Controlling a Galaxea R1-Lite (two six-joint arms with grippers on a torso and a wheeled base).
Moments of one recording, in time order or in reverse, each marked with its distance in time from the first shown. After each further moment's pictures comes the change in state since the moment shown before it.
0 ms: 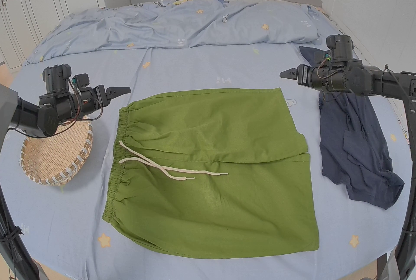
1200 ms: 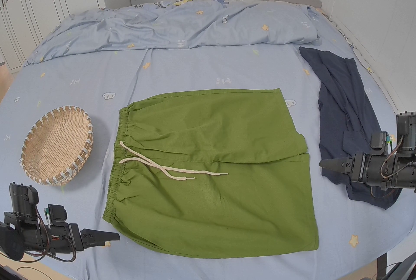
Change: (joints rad) left arm 0.057 -0.604 1.220 -0.014 -0.240 -0.085; right arm 0.053 -0.804 1.344 -0.369 0.085 0.176
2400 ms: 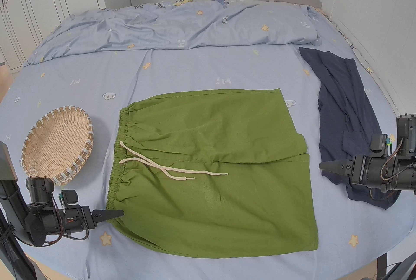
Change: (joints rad) left arm 0.073 0.546 -0.013 -0.650 -0.037 0.102; right arm -0.005 -0.003 0.019 -0.015 0.027 0.015
